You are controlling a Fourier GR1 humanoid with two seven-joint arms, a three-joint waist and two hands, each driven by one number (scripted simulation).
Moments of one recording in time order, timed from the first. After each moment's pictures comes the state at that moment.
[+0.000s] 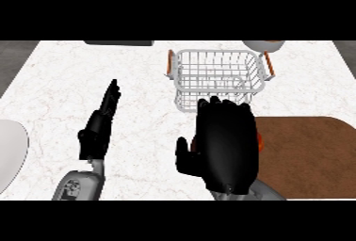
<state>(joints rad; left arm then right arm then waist) -0.17 0.02 -0.10 -1.51 -0.17 0.17 0.03 -0.59 -0.02 0.60 -1.87 1.23 0.58 1.08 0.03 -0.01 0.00</state>
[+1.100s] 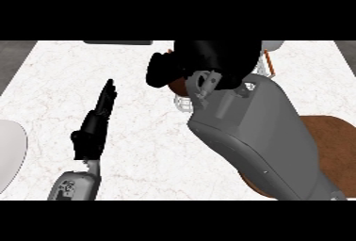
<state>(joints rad) -0.16 0.03 -0.08 -1.52 -0.15 0.16 0.02 -1.15 -0.02 0.27 -1.52 1.00 0.51 1.18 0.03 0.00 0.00</state>
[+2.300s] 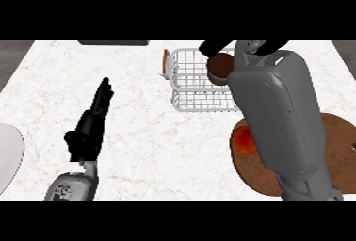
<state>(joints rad) -0.15 0.03 -0.08 -1.58 -0.17 0.17 0.07 -1.08 -0.01 -0.02 -1.36 1.03 0.17 1.06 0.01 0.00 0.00</state>
